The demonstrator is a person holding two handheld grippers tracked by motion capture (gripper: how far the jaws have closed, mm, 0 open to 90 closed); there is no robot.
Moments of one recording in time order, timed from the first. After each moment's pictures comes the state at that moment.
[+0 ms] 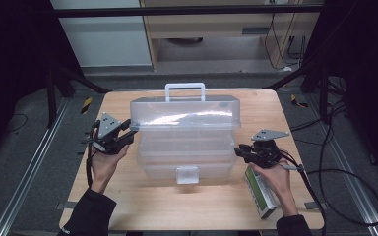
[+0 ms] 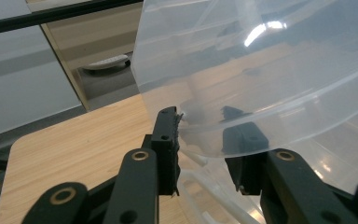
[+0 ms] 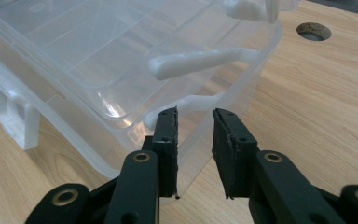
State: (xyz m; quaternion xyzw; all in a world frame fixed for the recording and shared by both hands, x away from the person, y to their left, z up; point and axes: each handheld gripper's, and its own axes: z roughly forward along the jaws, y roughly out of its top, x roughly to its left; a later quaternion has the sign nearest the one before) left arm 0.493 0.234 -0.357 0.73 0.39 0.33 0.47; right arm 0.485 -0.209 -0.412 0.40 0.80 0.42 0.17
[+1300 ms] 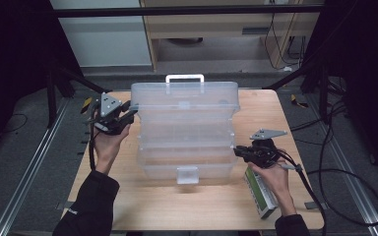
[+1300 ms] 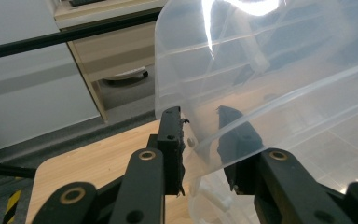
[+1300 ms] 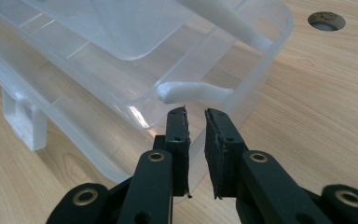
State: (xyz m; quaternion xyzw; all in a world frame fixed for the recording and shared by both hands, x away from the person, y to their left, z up) left arm 0.530 0.227 -0.325 0.71 0.40 0.36 0.46; right arm 0.487 -0.206 -0.413 0.40 0.80 0.42 0.15
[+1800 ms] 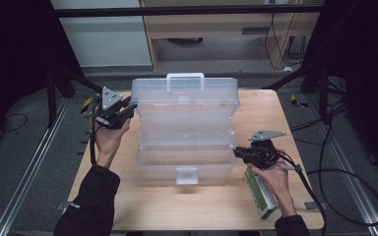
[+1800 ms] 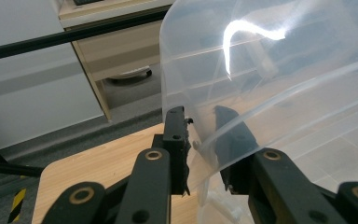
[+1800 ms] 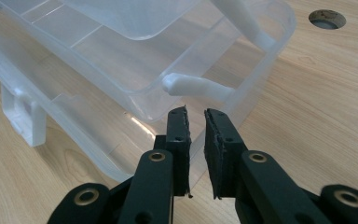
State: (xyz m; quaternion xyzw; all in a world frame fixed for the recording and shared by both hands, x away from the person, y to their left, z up) left arm 0.543 0.226 -0.320 0.70 0.41 0.36 0.45; right arm 0.483 -0.203 -0.411 0.40 0.80 0.41 0.15
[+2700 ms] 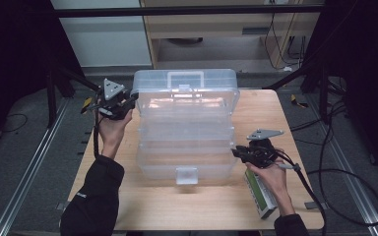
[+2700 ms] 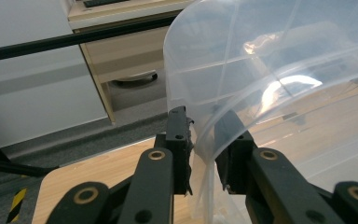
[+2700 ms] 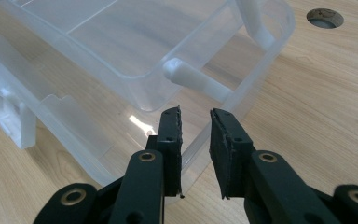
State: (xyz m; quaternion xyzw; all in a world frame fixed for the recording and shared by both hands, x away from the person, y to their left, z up) left arm 0.567 0.221 -0.313 0.69 0.43 0.37 0.46; right arm 0.488 -0.200 -0.413 0.40 0.81 0.40 0.16
